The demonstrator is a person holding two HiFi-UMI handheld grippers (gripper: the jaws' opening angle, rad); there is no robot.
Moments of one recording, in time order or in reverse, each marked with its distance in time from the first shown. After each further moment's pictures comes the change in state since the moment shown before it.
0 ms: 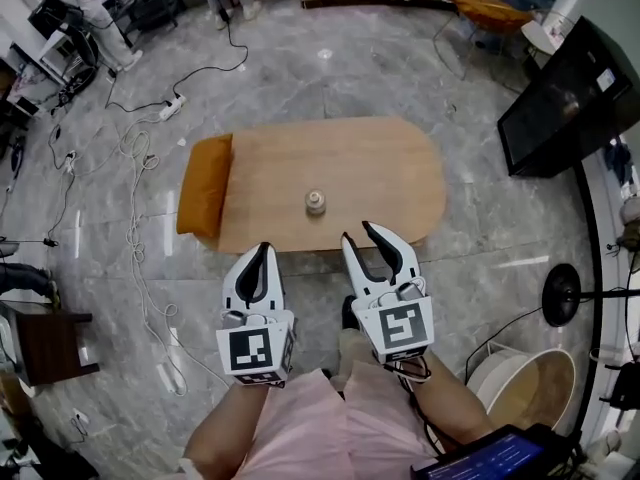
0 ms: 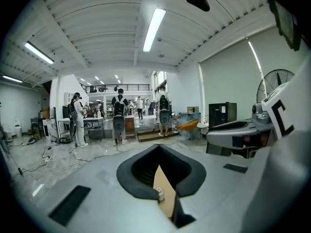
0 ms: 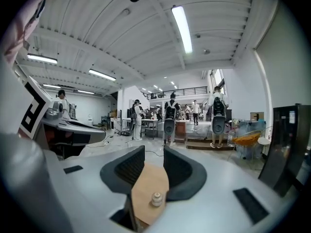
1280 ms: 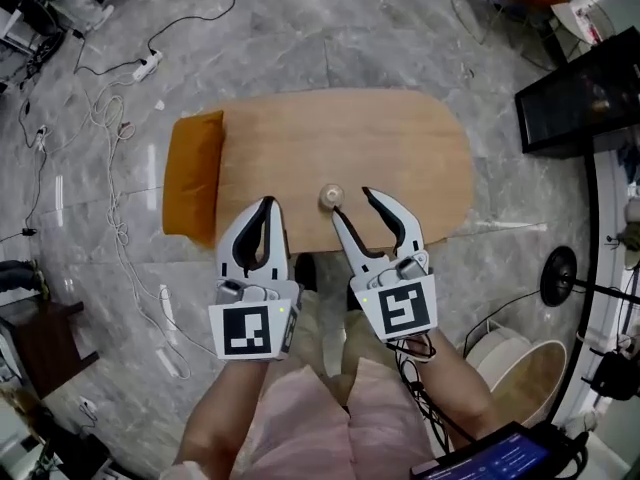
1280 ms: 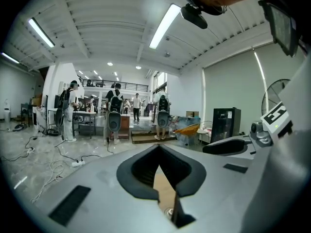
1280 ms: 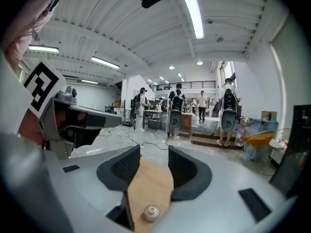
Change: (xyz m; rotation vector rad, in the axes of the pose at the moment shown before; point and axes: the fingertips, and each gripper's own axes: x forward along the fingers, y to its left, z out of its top) left arm 0.155 0.093 -0.010 -0.086 -0.064 -0.084; right arm 0.181 0.001 -0.035 -0.097 0.084 0.061
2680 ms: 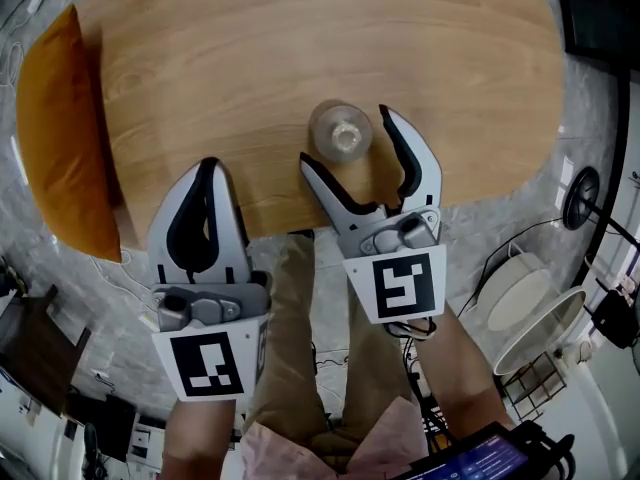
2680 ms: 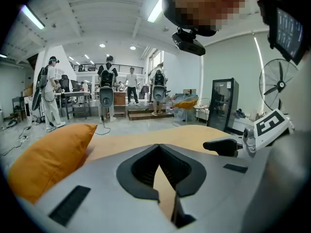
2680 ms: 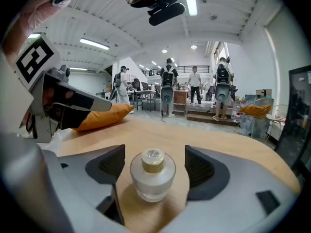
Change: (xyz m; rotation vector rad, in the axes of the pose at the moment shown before) left arm 0.078 0.031 -0.269 0.009 0.260 -0.050; right arm 0.113 0.009 -0.288 0.133 0.183 -0.075
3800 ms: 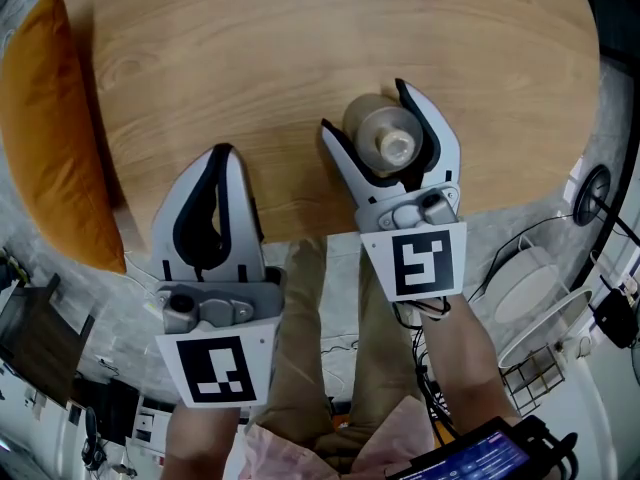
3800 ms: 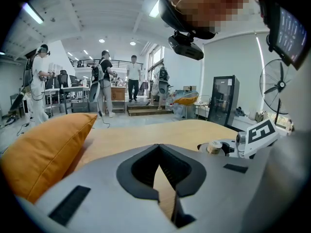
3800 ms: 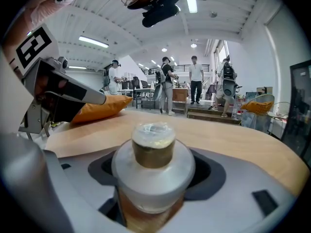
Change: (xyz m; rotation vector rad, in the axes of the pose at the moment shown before) left arm 0.014 0.017 -0.027 -0.009 0.042 -0.019; right arm 0.040 0.003 -0.029 -0.012 0.004 -0.001
